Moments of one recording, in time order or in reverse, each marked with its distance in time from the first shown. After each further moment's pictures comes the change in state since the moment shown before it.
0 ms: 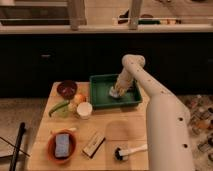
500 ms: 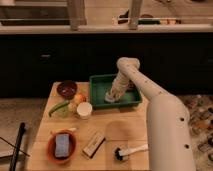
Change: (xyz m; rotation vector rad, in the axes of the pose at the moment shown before) arm -0.030 0.026 0.012 -0.073 -0.077 -0.103
